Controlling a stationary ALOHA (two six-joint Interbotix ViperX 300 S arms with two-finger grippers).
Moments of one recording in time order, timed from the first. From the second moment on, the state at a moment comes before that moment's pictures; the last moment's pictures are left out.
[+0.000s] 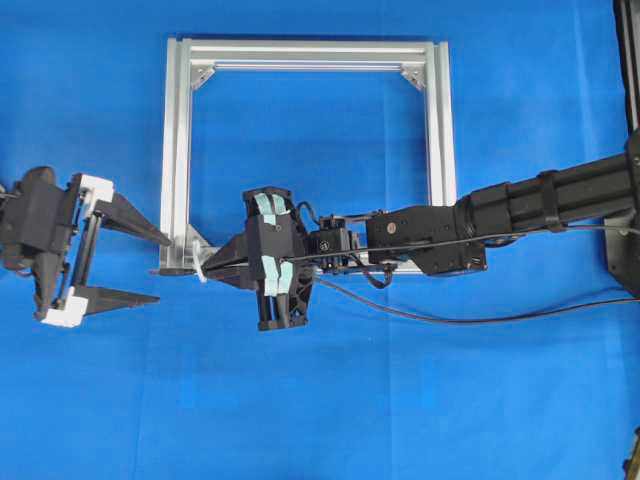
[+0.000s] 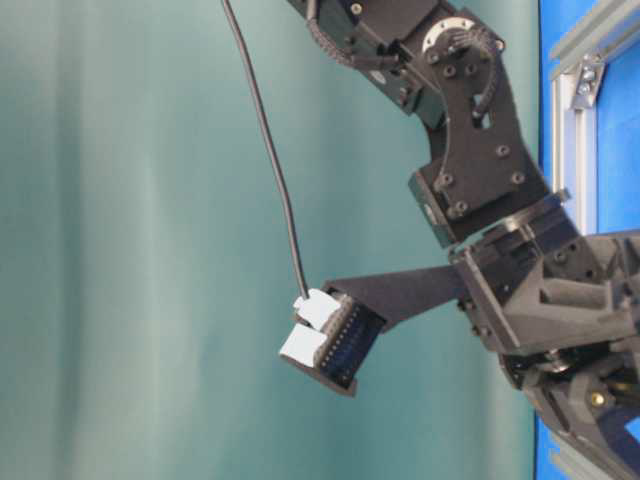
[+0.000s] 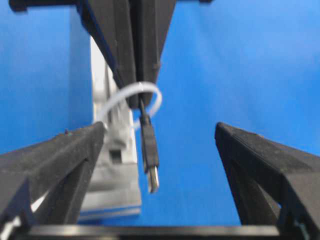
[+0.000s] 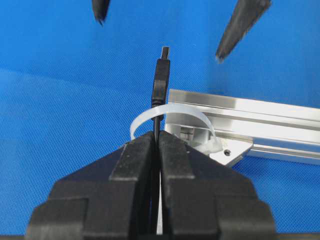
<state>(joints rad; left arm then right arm) -0.23 -0.31 1.31 -0.08 -0.62 -0.04 0.08 0.44 0.33 0.03 -0.36 0.08</state>
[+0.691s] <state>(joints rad) -0.23 -0.15 1.25 -0.08 -0.62 -0.05 0.08 0.44 0.33 0.03 -0.35 0.08</state>
